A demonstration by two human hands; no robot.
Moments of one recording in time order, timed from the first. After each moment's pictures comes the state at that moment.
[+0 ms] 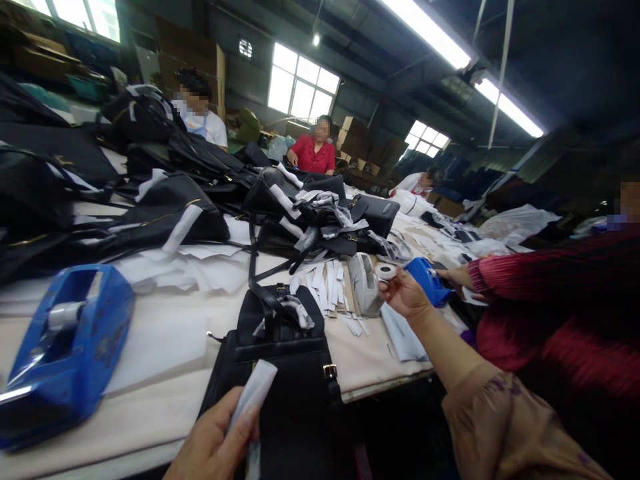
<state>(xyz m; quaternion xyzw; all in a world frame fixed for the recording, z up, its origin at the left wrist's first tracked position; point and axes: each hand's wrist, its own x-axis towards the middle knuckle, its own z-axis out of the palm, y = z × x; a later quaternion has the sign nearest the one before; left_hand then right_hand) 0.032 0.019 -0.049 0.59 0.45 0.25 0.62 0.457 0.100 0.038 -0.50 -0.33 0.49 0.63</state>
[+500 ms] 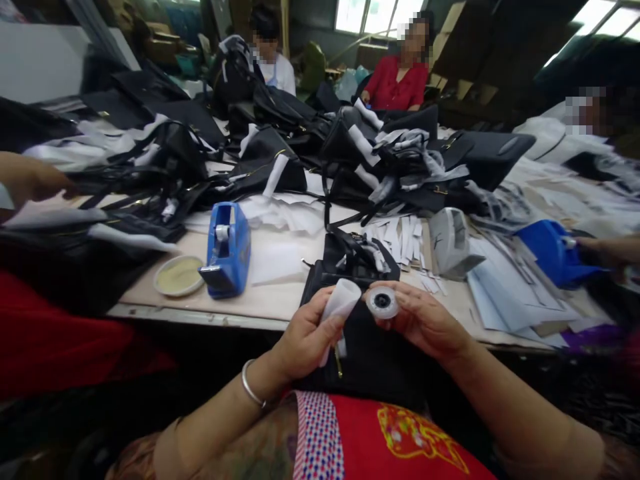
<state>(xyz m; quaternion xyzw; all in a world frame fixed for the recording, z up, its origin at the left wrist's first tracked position) 0.025 0.003 -0.010 0.53 0.30 0.40 0.68 0.255 0.004 0.020 -0.42 -0.35 0.70 0.45</state>
